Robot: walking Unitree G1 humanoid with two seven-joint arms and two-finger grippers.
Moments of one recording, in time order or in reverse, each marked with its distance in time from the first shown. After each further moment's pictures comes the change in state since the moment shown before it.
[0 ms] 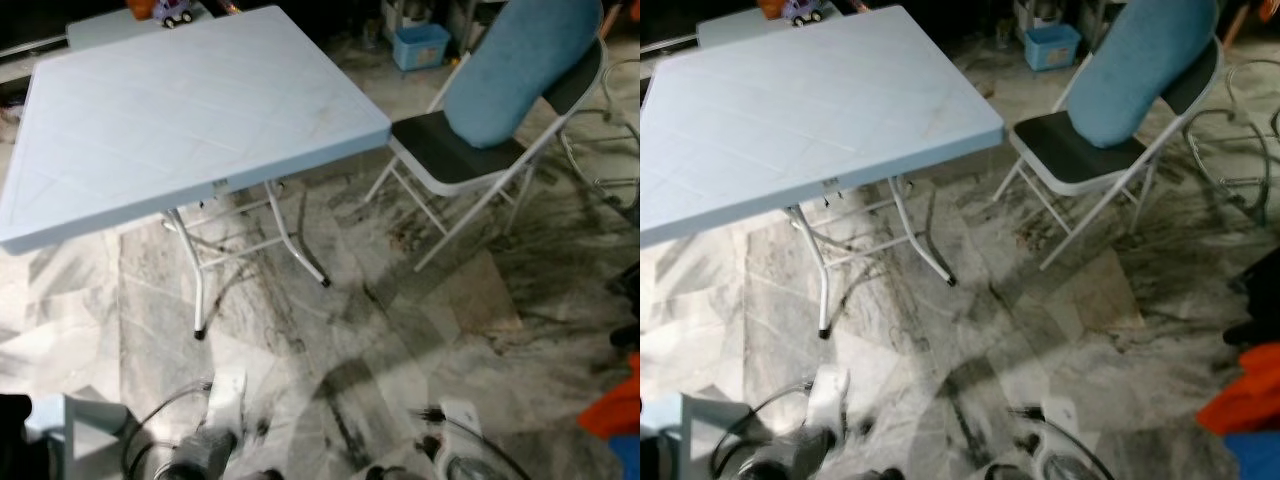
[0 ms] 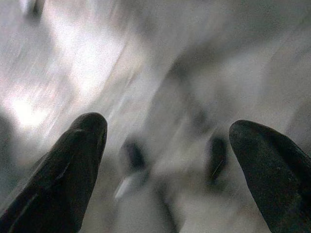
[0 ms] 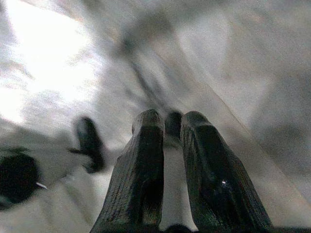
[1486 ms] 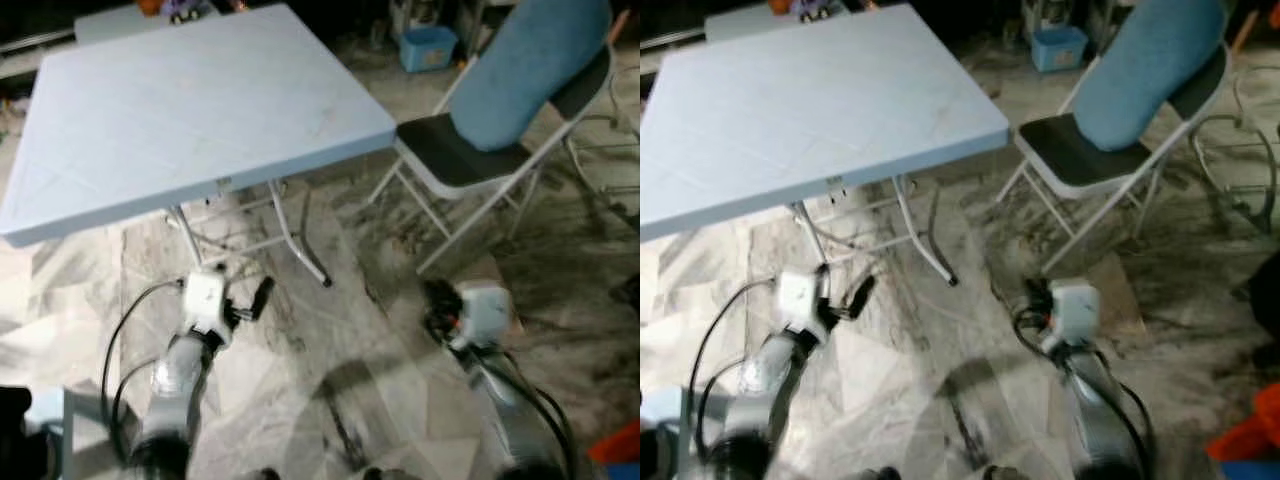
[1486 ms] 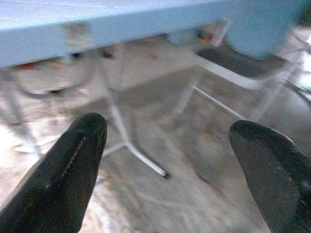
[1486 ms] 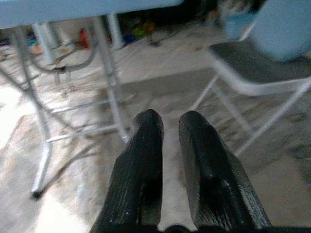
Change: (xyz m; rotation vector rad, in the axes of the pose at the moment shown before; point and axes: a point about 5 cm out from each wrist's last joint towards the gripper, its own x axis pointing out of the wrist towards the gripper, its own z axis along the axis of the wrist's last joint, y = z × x) left arm -0.054 0.010 0.107 0.212 -0.841 -0.065; right arm -0.068 -0.002 0.138 -0.167 -0.904 0.120
